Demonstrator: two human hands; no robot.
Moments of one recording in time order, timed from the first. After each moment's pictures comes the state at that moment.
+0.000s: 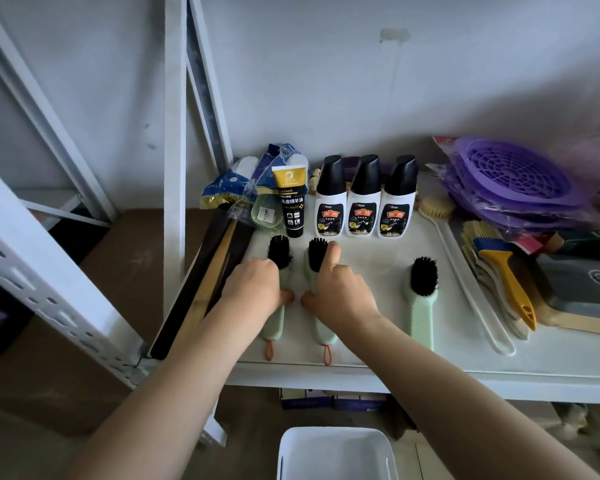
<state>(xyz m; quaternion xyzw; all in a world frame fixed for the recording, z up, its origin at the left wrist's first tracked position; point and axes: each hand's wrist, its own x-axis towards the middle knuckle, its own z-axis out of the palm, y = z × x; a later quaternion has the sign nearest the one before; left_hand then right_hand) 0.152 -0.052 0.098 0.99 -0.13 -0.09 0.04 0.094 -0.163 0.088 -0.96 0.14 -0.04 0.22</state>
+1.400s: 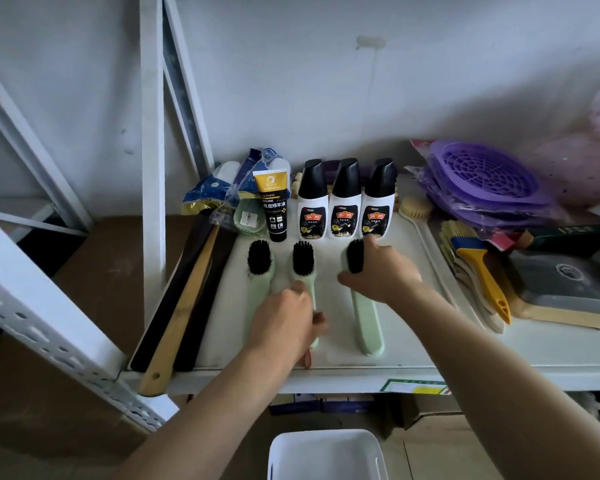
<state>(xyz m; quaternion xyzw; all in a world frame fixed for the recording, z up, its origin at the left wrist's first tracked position) 0.096 -0.089 0.083 0.97 -0.23 0.00 0.05 0.093 -0.244 0.102 -0.96 0.22 0.00 0.15</state>
